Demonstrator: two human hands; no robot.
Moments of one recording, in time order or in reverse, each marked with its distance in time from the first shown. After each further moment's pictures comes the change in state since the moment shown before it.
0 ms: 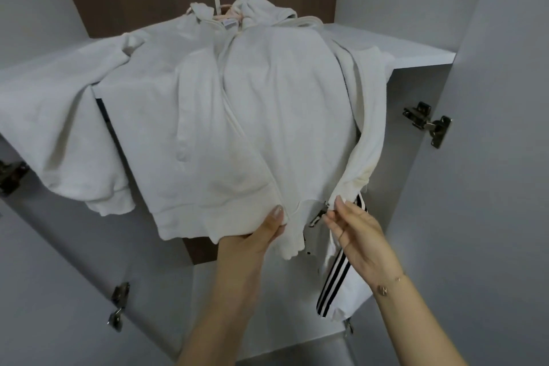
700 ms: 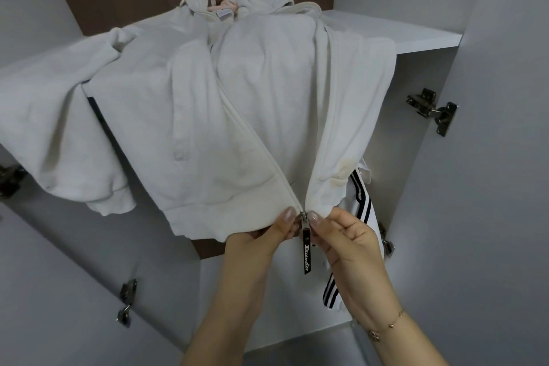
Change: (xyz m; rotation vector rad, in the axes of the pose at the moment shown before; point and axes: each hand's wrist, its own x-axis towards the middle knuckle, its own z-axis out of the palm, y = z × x) left_hand -0.006 -0.001 0.000 0.123 -0.082 -0.054; right_hand -0.062 0.014 0.049 -0.127 -0.080 -0.129
